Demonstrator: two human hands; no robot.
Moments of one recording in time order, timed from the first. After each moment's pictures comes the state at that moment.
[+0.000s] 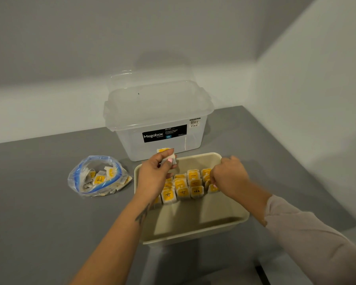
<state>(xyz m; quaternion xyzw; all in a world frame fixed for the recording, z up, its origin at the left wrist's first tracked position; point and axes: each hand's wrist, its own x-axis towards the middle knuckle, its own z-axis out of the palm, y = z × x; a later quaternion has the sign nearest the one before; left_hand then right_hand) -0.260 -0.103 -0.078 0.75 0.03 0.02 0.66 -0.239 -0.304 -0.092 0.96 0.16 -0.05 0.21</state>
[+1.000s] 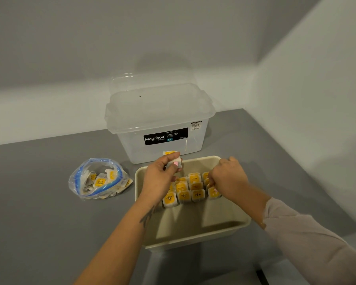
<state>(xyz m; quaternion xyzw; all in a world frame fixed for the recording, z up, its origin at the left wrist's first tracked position) -0.261 -0.111 -0.072 0.77 0.01 0.02 0.64 -0.239 -0.298 -0.083 0.97 0.17 -0.04 0.19</state>
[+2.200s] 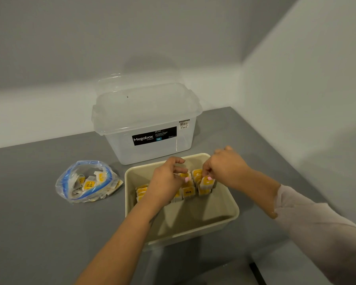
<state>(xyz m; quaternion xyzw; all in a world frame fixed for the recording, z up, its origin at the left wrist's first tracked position) -0.255 -0.138 -0.086 0.87 -0.06 -0.06 0.48 -0.244 -0.318 -0.047 0.98 0.20 -0.05 0.07</state>
